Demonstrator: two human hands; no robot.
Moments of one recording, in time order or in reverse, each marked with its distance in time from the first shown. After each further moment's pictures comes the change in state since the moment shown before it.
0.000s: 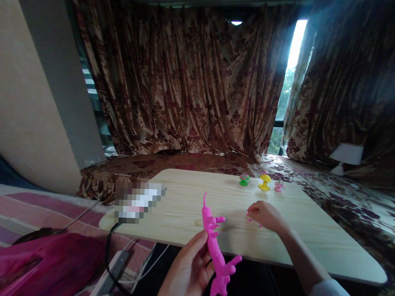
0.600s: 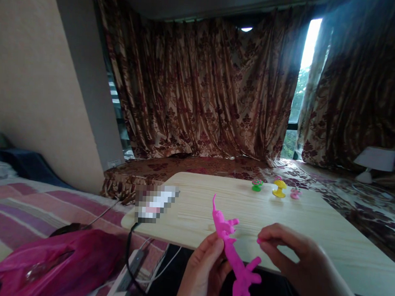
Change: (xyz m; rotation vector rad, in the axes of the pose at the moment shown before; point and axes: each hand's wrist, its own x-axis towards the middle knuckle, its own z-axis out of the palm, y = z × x) left_hand -0.013 0.002 0.006 0.047 -0.149 0.200; right_hand -0.117 -0.108 -0.040 0.462 0.315 -0.355
